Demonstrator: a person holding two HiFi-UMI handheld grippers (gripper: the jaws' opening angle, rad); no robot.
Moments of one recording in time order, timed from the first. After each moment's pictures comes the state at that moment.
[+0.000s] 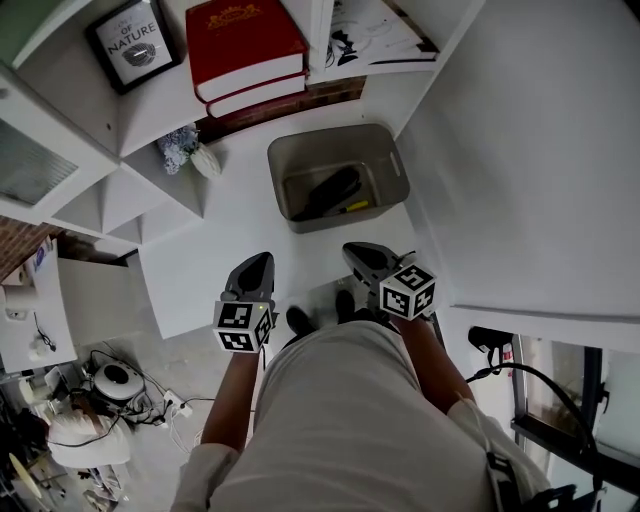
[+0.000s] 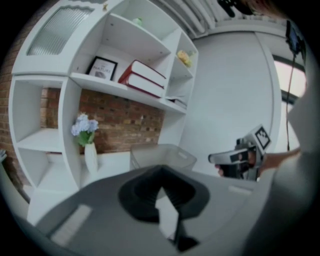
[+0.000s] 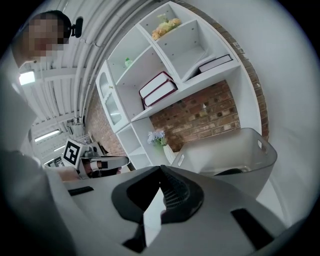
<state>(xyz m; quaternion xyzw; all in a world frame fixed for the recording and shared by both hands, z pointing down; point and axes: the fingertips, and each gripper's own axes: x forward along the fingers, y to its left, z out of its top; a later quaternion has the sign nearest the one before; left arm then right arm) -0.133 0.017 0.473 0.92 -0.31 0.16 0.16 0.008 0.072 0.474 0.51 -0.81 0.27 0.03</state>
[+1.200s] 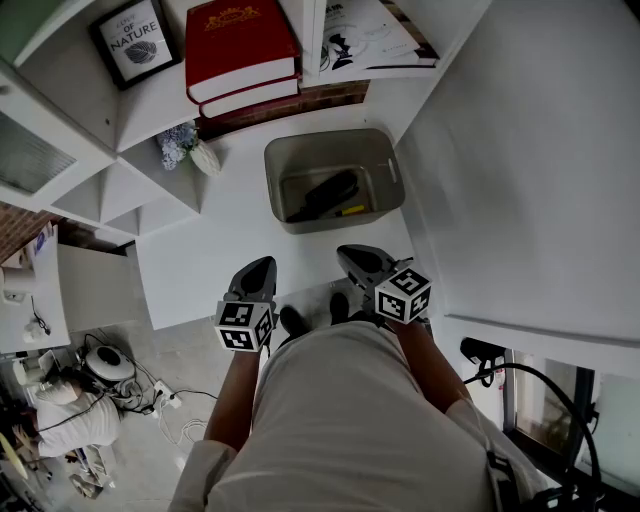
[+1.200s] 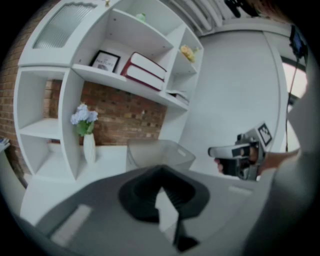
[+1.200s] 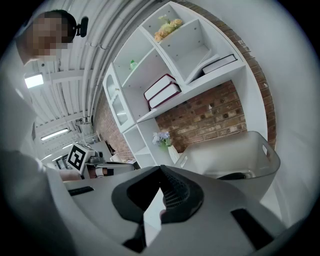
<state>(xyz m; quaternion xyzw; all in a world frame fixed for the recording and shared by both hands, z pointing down) -0.110 0.035 0.488 0.91 -0.33 0.16 0.19 0.020 0.076 0.465 0.48 -0.84 0.26 0.03</state>
